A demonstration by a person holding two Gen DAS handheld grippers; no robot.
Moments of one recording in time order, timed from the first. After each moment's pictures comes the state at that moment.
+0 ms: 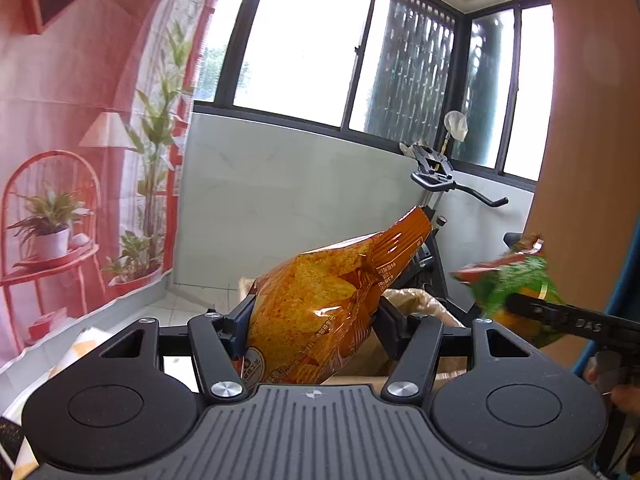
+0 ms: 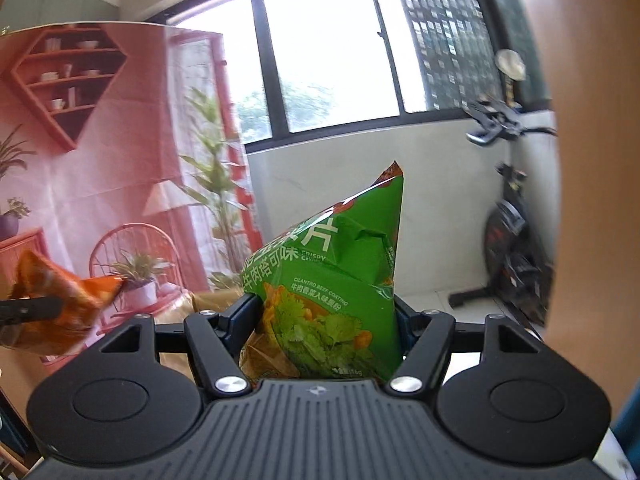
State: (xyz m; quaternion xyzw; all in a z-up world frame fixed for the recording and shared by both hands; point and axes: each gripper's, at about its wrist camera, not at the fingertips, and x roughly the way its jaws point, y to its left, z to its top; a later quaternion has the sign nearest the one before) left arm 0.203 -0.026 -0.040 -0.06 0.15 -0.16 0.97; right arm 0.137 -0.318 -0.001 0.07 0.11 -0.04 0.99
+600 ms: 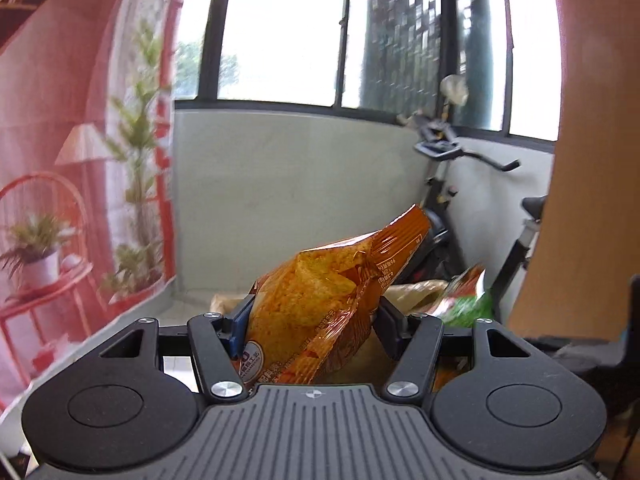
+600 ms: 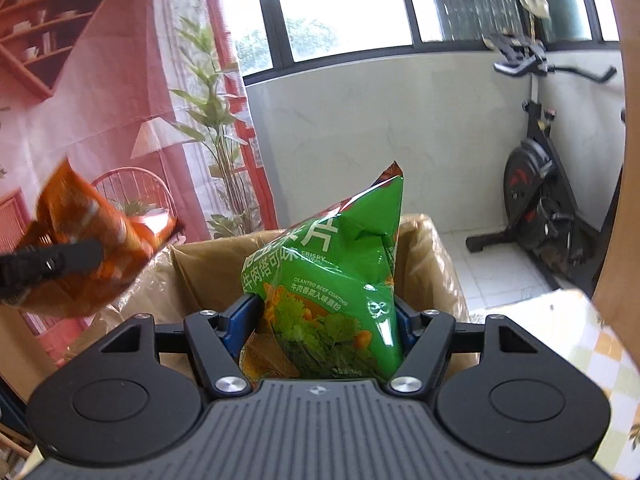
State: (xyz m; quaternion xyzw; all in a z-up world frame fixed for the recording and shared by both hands) left arm 0.255 -0.068 -0.040 0.01 0.16 -0.16 0.97; right arm 0.264 -0.310 -0.063 0.10 0.22 -0.03 0.97
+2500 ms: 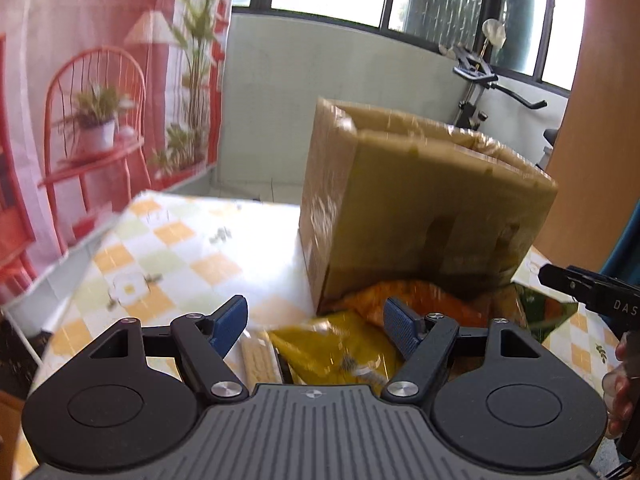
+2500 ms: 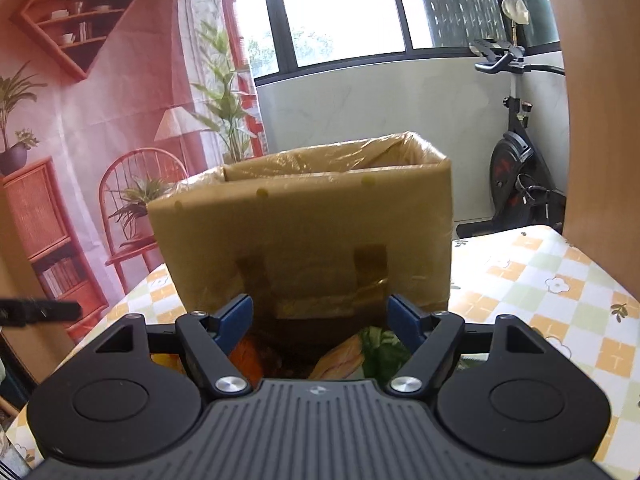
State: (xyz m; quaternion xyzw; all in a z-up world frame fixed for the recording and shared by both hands) left arm 0.142 0.042 -0.148 -0.03 0.30 -0.12 0.95; right arm 0.087 -0.228 -0.129 0.08 0.20 -0.04 0.98
